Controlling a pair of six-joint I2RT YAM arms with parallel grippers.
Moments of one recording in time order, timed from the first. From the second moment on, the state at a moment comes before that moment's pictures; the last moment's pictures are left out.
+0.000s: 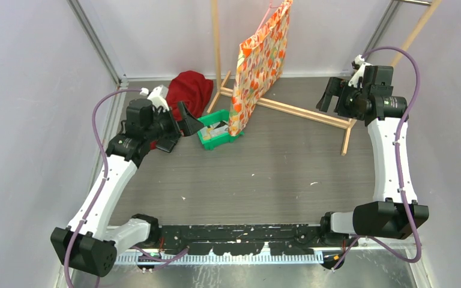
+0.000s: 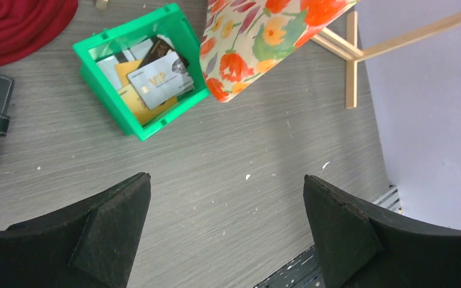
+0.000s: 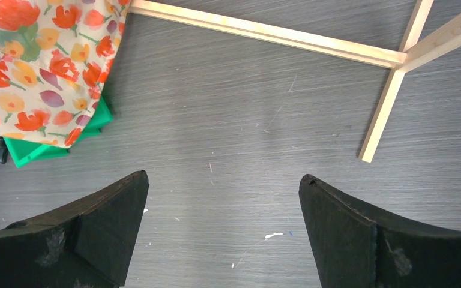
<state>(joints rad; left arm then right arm) -0.25 1.06 1.08 -0.50 0.34 -0.50 -0.12 1.33 1.55 -0.95 -0.21 0.16</state>
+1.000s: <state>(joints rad) -0.27 1.54 1.15 -0.33 0.26 -0.66 -0.02 1.33 1.36 -1.05 -0.75 -0.48</state>
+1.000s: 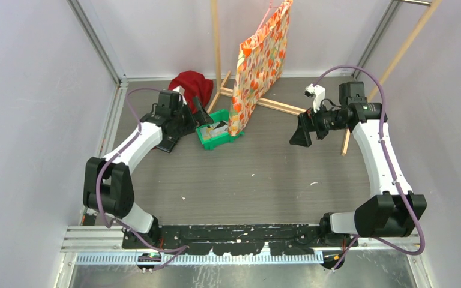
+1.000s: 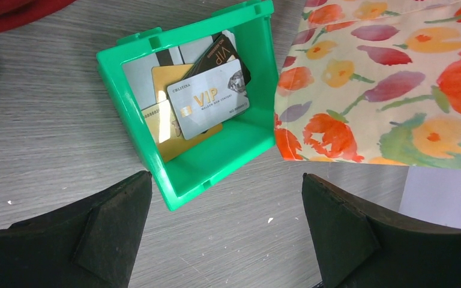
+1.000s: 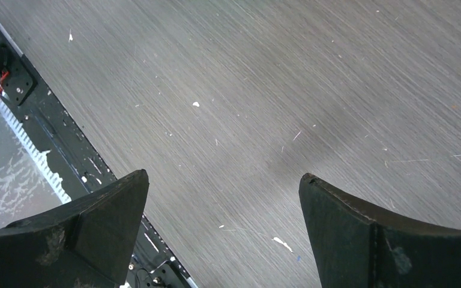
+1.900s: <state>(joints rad) -0.28 1.72 1.30 -0.38 0.13 -0.71 -0.02 1.33 1.31 -1.00 -0.76 -0.41</state>
